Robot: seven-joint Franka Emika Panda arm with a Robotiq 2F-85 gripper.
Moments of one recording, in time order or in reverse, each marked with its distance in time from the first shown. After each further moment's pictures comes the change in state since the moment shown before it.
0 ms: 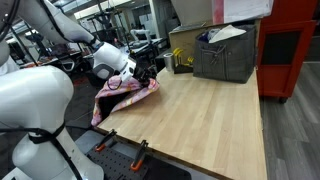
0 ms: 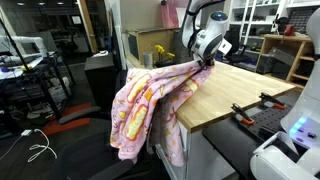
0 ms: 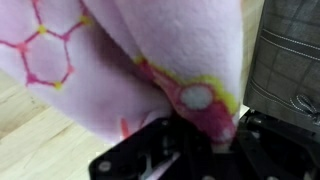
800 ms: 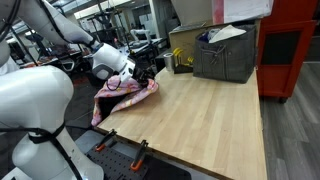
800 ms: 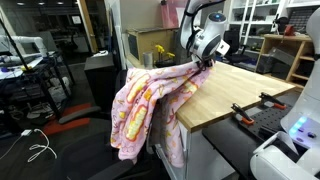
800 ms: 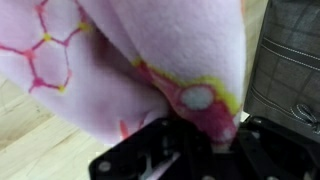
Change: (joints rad) arm 0.001 0.014 0.020 0.014 -0.001 -0.006 0.004
